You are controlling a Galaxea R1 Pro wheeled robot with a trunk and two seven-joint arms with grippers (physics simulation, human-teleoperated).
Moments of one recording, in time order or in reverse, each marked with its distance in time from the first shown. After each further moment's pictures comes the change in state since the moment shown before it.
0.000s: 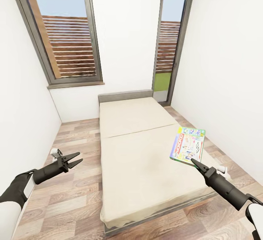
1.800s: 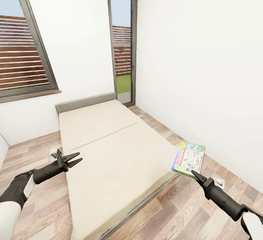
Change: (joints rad) left arm 0.000 0.000 0.003 -0.001 0.003 -0.044 0.001; right arm -0.010 -0.012 0.000 0.253 0.016 -0.067 0.009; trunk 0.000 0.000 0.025
